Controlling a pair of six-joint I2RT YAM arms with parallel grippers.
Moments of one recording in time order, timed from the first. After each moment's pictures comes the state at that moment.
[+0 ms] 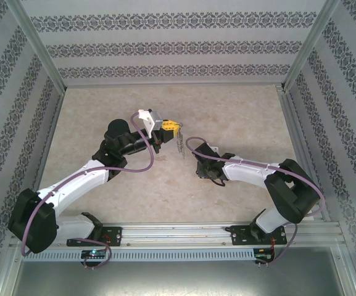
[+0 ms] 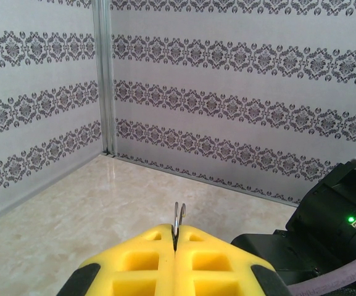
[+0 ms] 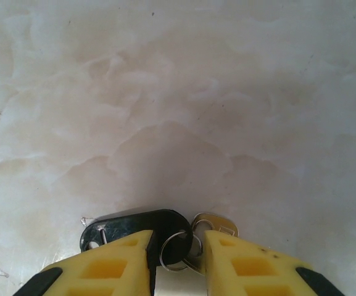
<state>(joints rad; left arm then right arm) -0.55 1.25 0.82 0.48 0.56 -0.06 0.70 1.54 0.75 -0.40 0.21 0.72</state>
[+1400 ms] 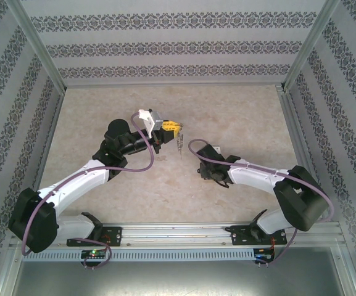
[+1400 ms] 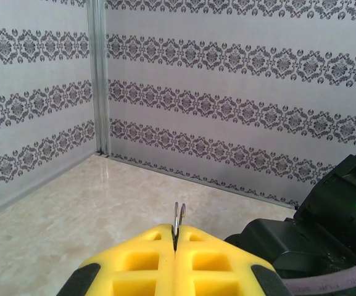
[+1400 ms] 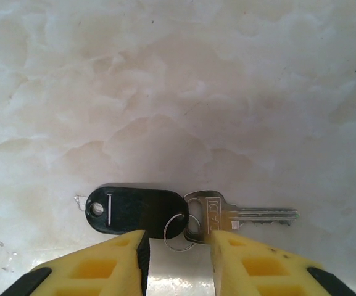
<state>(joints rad) -0.55 1.25 0.82 0.49 0.58 -0.08 0.70 1.46 0.71 -0.41 0.22 0.62</state>
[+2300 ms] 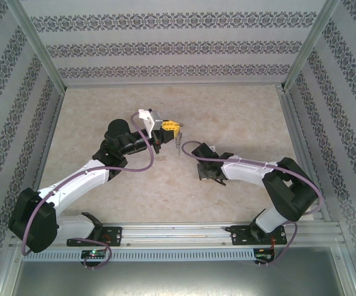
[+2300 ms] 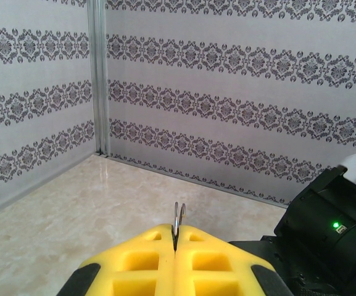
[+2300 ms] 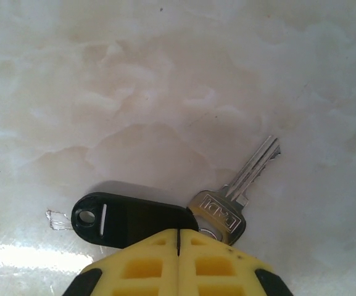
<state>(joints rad) -0.55 1.25 0.82 0.49 0.58 -0.09 0.70 1.56 0.76 -0.43 0.26 0.52</state>
